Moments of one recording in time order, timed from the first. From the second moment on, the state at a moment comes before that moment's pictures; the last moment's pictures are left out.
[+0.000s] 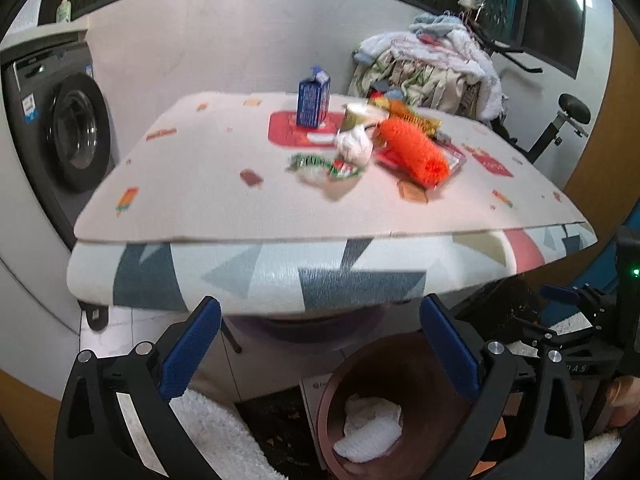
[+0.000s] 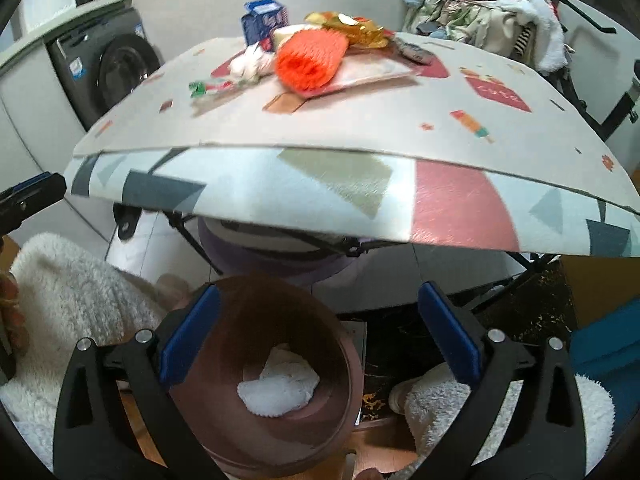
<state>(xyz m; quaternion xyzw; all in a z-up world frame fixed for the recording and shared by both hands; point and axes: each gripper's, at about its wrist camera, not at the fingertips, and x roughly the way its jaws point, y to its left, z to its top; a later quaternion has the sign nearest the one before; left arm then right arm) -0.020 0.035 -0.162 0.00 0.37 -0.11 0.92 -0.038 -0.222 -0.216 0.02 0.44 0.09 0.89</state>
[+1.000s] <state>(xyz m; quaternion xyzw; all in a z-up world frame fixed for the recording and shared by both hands) 0.058 0.054 -0.096 0.03 0.32 -0.10 0.94 0.041 -0.258 -0.139 0.01 0.40 0.07 0.92</state>
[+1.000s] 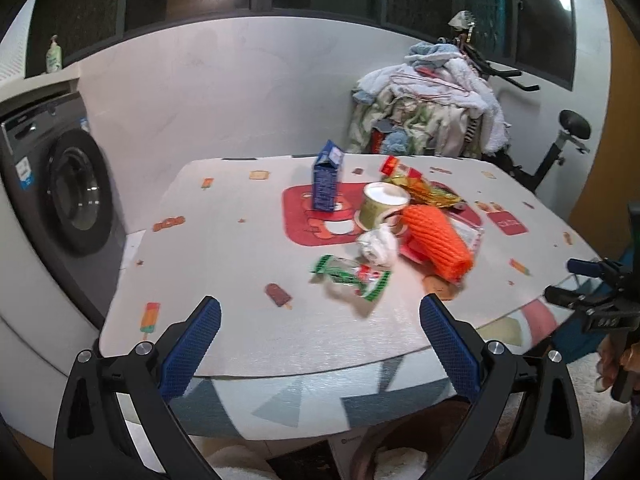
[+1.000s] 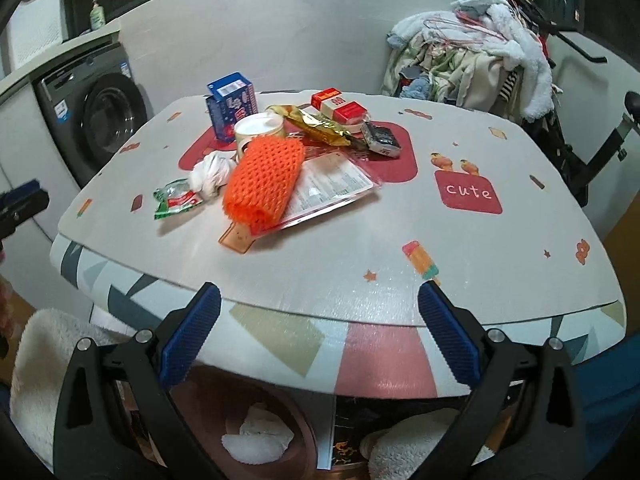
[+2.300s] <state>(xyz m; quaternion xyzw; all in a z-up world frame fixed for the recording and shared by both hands) 0.187 0.064 -0.186 -0.29 0.49 -0.13 0.81 0.138 -0.242 -0.134 0.09 0.33 0.13 0.93</state>
